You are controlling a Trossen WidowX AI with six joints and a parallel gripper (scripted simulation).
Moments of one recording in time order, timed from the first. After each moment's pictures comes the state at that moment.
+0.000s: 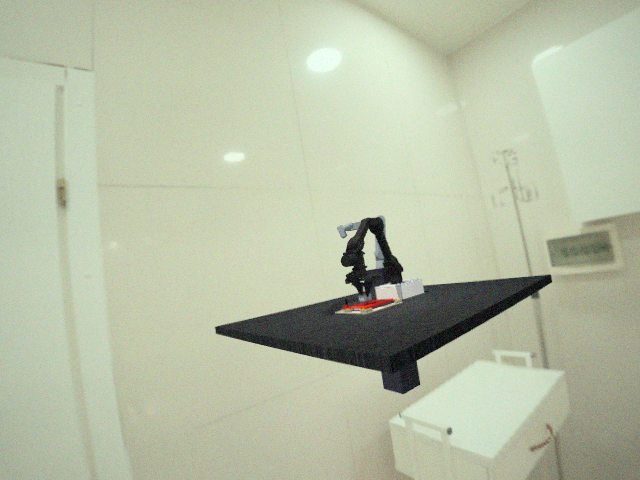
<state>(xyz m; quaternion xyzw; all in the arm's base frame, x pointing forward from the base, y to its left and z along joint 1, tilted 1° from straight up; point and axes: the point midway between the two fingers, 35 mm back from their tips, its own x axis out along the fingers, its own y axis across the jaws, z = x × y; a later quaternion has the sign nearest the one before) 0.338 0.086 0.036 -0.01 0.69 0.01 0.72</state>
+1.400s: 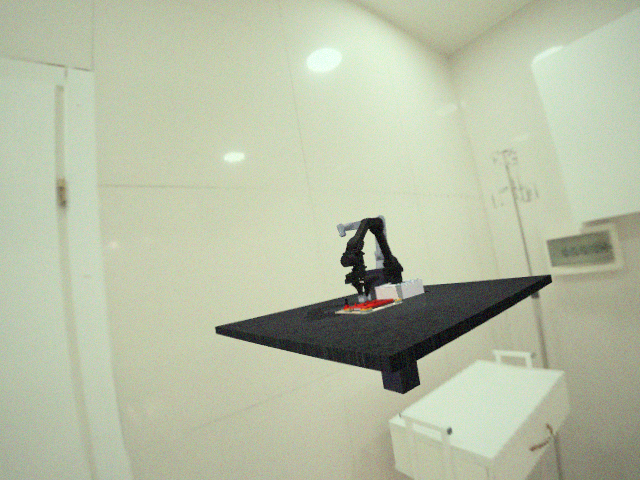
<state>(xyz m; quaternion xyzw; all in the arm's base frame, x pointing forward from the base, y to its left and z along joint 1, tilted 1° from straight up) 0.342 0.086 0.035 -0.01 0.69 0.01 0.73</state>
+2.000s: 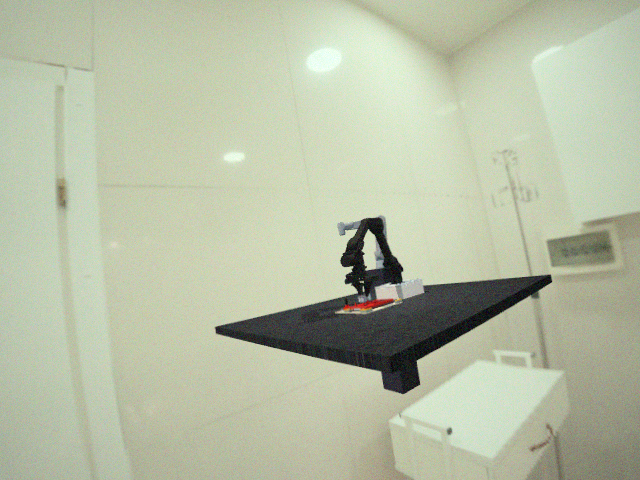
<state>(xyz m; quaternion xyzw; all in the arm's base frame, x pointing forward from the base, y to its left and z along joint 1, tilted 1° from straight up) 0.342 0.086 0.035 -0.01 0.69 0.02 0.73</state>
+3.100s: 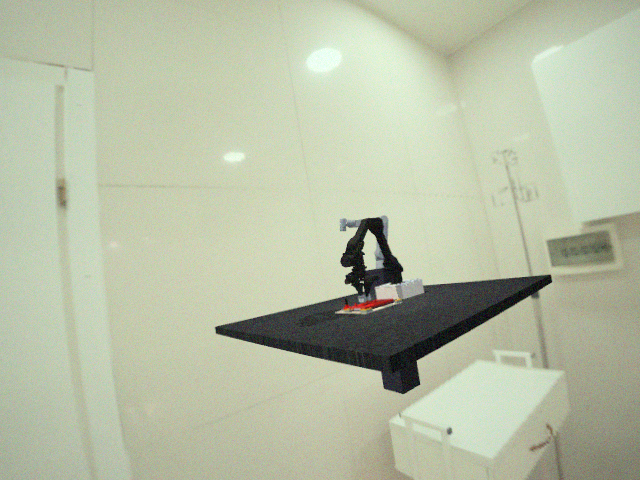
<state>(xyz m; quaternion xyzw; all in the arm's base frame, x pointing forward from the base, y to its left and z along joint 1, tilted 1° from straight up) 0.342 0.086 0.034 -0.01 0.69 0.02 0.73</state>
